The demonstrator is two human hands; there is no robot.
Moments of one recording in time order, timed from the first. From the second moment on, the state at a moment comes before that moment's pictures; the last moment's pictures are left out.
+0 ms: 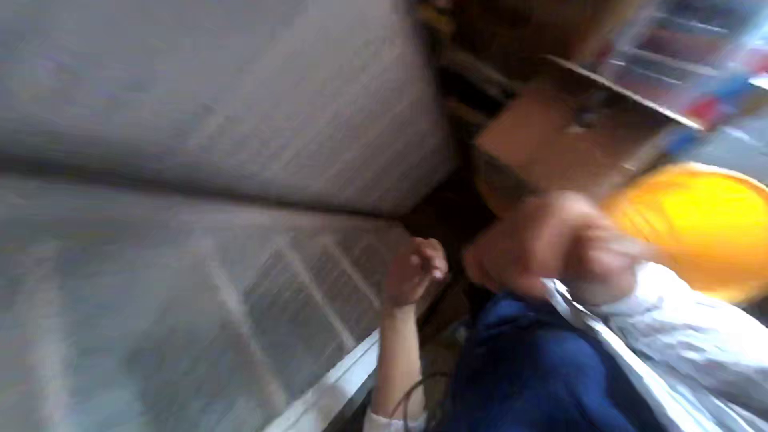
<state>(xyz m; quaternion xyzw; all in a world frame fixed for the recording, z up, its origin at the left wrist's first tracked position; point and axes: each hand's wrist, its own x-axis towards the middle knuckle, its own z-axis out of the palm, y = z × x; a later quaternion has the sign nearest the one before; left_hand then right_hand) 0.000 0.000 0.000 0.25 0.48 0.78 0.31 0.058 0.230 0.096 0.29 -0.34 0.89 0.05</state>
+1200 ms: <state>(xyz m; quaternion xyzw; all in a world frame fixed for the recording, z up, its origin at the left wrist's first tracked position) 0.317 0.340 -0.319 0.26 0.74 0.29 0.55 0.455 0.565 -0.695 -0.63 -0.51 0.53 -0.24</state>
